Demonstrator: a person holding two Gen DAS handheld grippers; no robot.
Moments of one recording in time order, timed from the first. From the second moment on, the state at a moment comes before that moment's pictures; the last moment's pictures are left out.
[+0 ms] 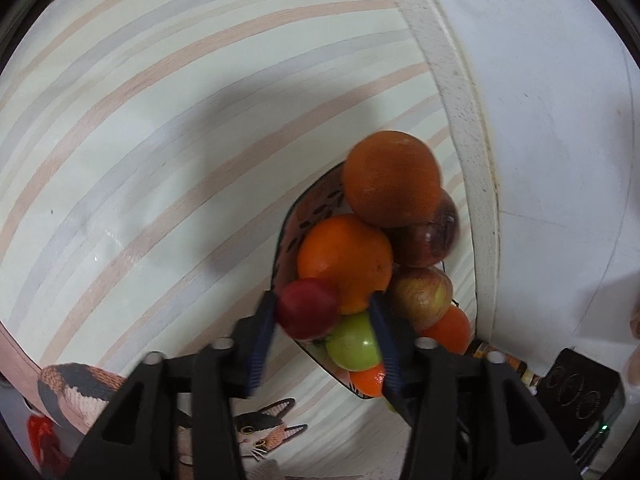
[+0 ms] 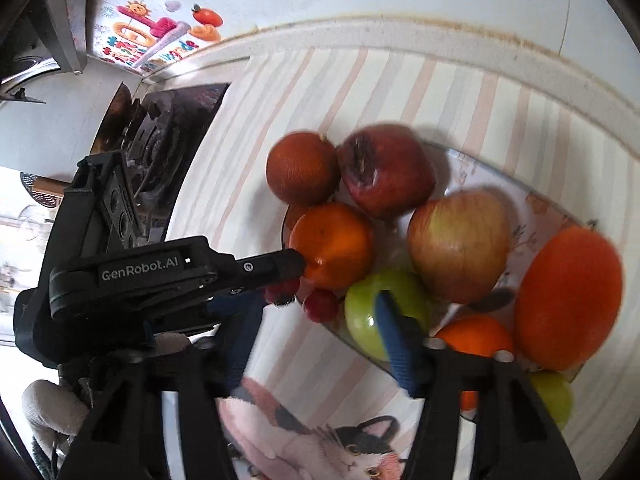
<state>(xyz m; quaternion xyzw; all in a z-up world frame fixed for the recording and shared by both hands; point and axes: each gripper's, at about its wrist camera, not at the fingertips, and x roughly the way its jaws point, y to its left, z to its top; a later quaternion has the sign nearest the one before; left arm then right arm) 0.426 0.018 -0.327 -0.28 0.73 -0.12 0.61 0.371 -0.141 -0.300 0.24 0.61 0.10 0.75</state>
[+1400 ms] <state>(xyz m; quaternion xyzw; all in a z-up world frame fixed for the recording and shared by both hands) 0.142 -0.010 -0.070 0.03 0.47 -0.05 0.88 0.088 -0.201 -0.050 0.07 0.45 -0.04 0.89</state>
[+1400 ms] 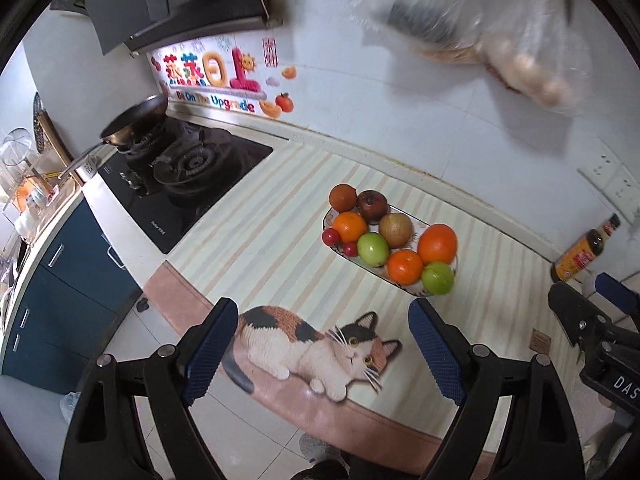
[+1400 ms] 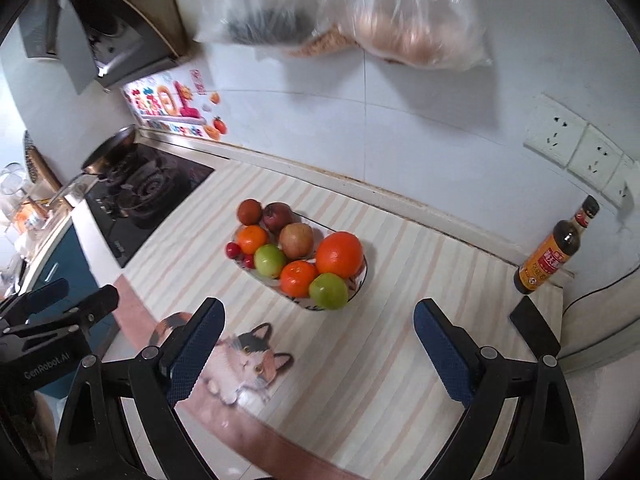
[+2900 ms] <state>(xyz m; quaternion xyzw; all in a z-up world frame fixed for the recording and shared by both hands) 0.119 -0.014 -0.063 0.03 0.43 -0.02 0.90 0.061 -0.203 -0.030 0.05 0.40 -0.05 0.91</state>
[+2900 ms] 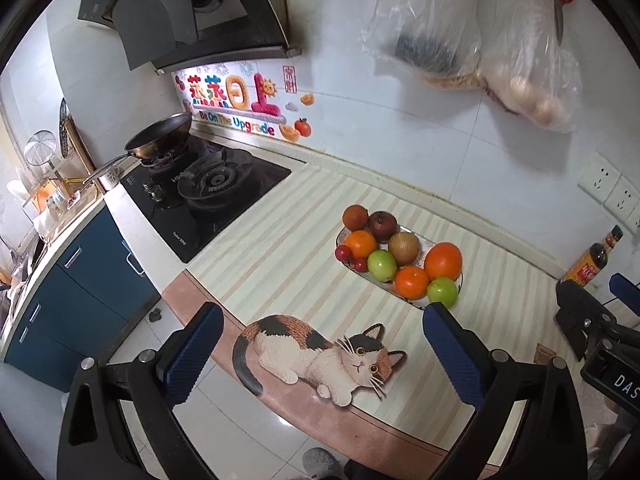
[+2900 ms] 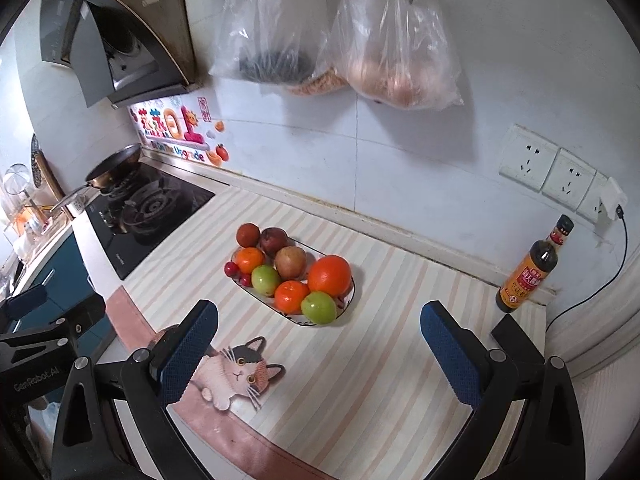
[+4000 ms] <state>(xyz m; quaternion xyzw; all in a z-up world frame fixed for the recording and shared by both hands) 0.138 -0.021 -0.074 0.03 0.45 -0.03 0.89 0.084 -0.201 -0.052 0.04 0.43 -0.05 0.90</state>
